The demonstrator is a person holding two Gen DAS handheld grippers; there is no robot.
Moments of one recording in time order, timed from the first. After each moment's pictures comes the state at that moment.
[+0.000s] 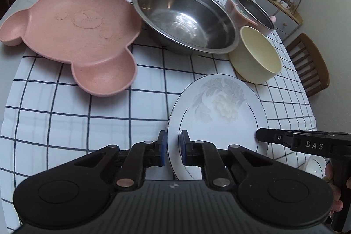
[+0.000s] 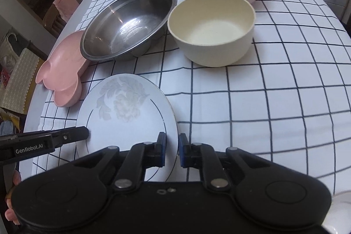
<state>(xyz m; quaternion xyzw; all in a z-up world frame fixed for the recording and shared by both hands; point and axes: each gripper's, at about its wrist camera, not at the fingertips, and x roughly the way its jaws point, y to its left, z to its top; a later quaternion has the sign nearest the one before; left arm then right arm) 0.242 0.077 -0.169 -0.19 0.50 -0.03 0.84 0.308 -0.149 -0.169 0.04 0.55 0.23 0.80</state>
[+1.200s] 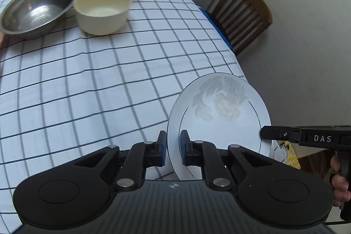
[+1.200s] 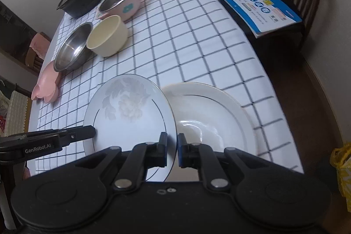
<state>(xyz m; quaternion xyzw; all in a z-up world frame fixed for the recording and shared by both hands) 0.198 -0.150 -0.124 -0.10 0.53 -0.16 0.83 0.195 -0.378 -0.122 0.14 0.54 0.13 0.82</state>
